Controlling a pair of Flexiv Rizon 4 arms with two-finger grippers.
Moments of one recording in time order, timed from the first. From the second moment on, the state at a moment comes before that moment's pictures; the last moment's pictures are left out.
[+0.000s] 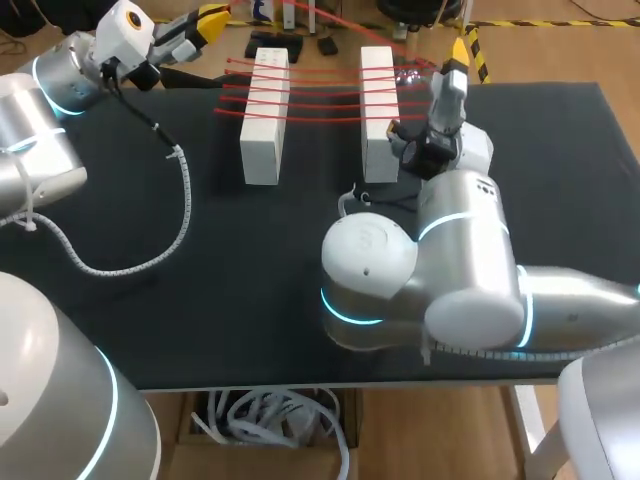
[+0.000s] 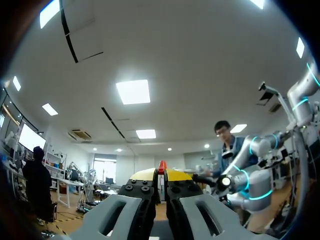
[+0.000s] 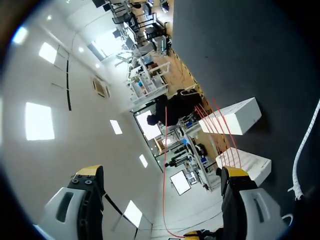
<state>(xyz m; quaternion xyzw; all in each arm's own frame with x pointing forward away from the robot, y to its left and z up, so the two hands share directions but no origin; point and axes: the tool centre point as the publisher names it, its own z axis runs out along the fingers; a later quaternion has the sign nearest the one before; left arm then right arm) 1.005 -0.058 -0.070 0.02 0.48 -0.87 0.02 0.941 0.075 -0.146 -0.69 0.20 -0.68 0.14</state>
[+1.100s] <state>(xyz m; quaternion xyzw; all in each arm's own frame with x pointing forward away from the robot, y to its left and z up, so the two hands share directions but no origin) 1.005 -0.058 -0.070 0.02 0.48 -0.87 0.02 0.990 0.049 -0.145 -0.67 0.18 -0.70 0.17</state>
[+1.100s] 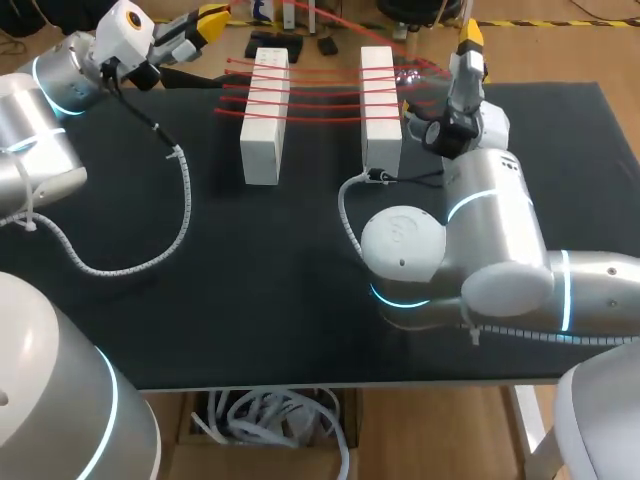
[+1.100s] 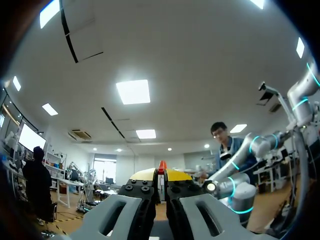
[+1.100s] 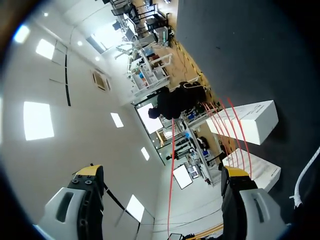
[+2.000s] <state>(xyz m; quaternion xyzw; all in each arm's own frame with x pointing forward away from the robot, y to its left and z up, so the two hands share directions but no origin) 1.005 -0.058 -0.070 0.02 0.48 -0.87 0.02 0.987 0.055 -0.139 -0.66 0.19 -0.71 0.17</state>
